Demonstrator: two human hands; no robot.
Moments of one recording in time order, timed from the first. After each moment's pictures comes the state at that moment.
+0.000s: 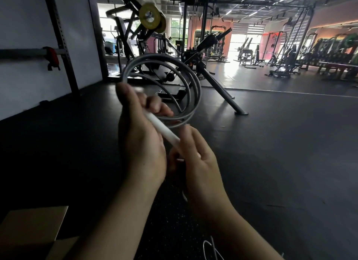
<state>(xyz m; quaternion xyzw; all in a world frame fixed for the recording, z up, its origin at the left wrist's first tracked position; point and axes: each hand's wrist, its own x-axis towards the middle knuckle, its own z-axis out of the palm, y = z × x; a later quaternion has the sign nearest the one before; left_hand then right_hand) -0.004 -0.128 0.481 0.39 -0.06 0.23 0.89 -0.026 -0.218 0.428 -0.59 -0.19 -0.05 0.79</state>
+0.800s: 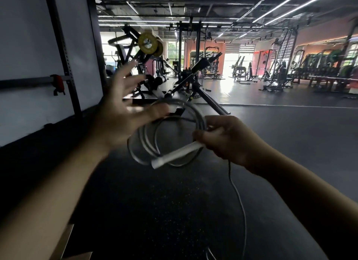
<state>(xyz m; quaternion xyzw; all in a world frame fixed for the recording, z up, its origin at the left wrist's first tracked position) -0.038 -0.066 0.565 0.79 -0.21 0.26 0.51 -0.031 -0.308 0.535 -0.83 -0.26 -0.13 0.48</state>
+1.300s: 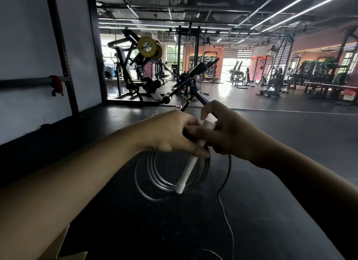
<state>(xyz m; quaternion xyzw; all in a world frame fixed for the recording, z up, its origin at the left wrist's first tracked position) -0.032 -0.130 0.581 0.89 -0.32 -0.02 0.32 -0.053 -0.319 0.567 -0.83 -0.28 -0.08 0.47</state>
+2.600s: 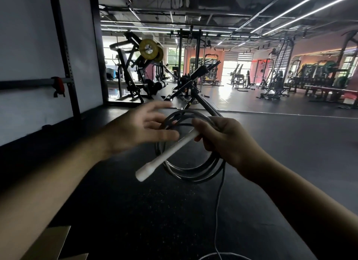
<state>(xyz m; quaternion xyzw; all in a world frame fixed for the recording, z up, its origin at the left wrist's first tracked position) -0.044 -0.067 0.573 0.82 -0.26 0.03 0.50 -0.059 -0.299 0.556 -0.81 -0.22 -0.14 0.53</state>
